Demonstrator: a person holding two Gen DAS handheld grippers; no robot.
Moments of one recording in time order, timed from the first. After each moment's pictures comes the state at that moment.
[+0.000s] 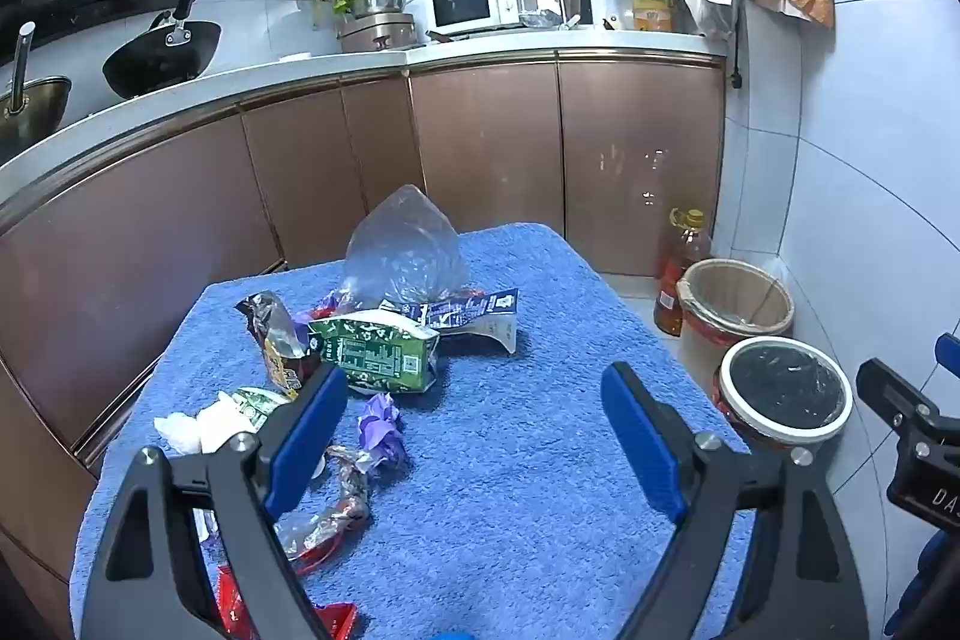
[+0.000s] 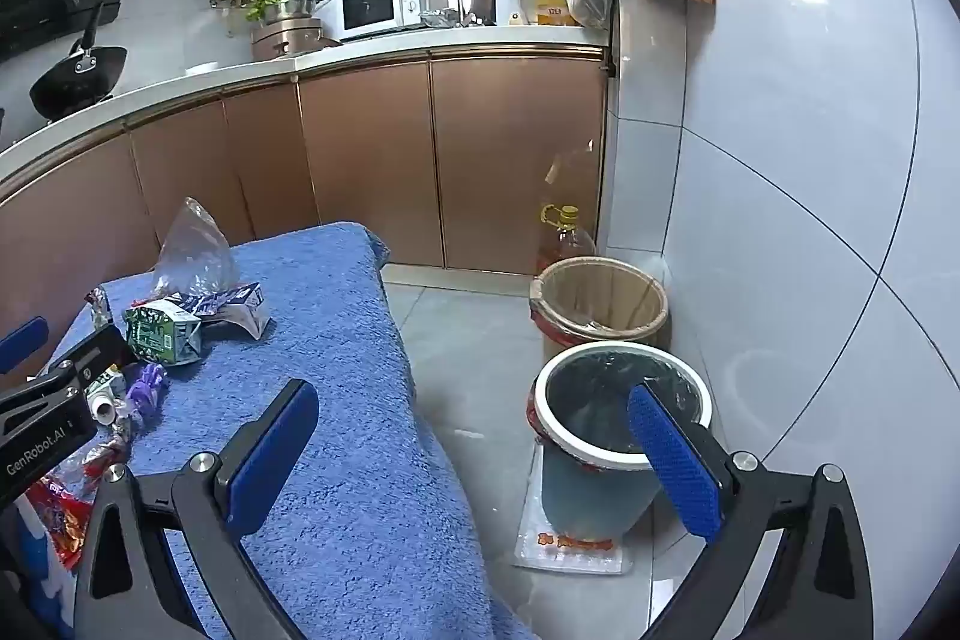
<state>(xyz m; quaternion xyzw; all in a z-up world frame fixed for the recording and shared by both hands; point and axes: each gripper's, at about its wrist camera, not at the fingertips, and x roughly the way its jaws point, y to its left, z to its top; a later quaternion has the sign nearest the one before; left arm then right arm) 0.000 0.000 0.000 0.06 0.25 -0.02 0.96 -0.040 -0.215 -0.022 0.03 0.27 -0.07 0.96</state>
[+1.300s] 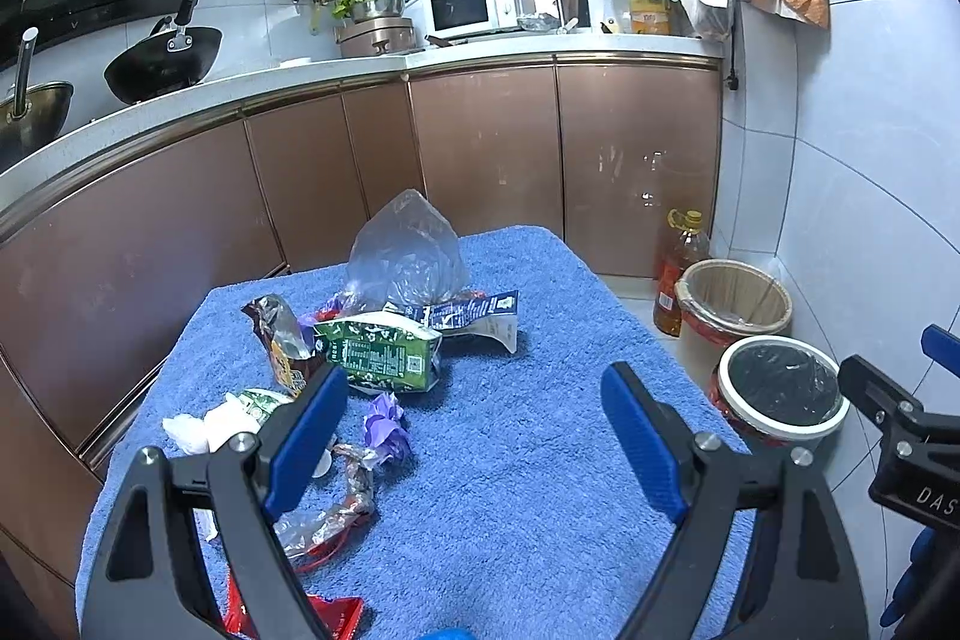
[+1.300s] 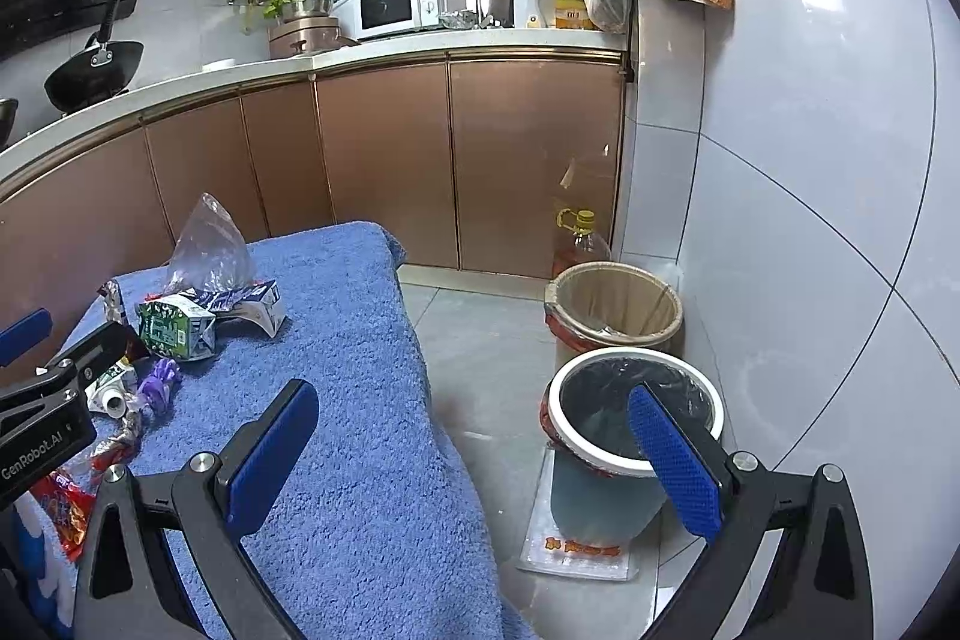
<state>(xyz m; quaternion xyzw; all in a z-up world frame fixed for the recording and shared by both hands) -0.008 0.006 0.005 0.06 0.25 -0.02 0.97 -0.037 -0.212 -0.022 0.03 0.26 -0.05 0.96</state>
